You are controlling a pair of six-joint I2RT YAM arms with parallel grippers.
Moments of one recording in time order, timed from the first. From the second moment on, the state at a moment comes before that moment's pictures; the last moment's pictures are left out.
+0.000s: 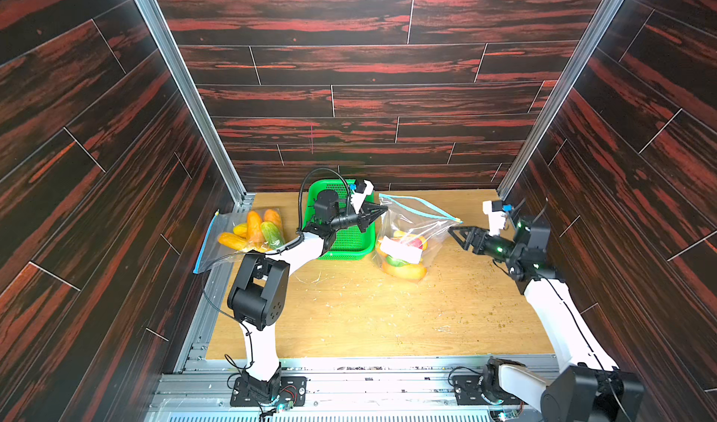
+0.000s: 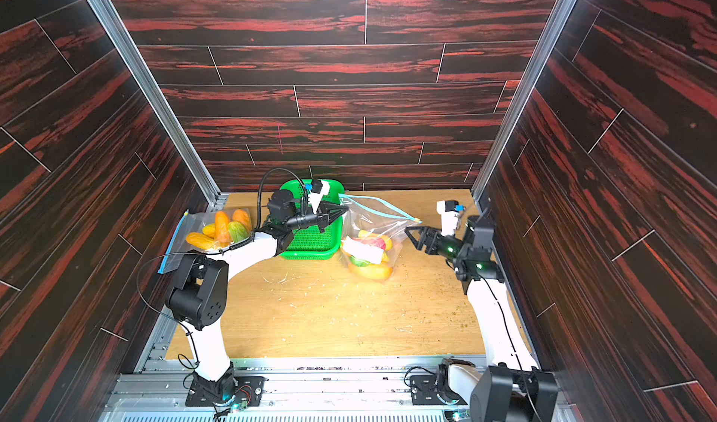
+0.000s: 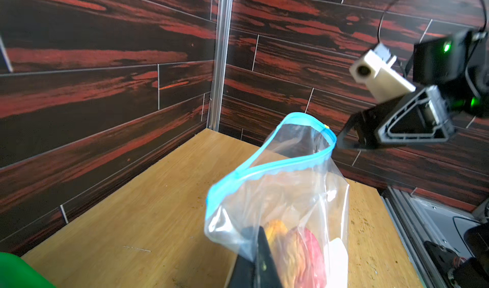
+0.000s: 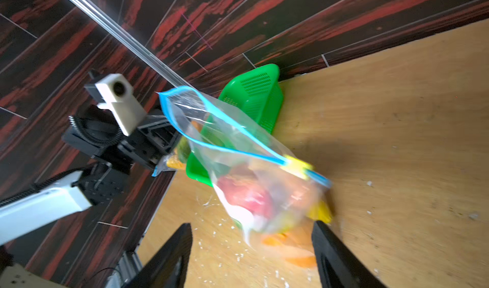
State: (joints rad) left arm -0.37 1.92 1.34 0.61 0.88 -0.19; right arm -0.10 1.14 0.85 -0.13 -0.83 0.38
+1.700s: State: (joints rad) left arm -0.37 1.68 1.26 0.48 0.72 -0.04; right arm -0.05 1.25 0.84 0.40 -0.98 0.41
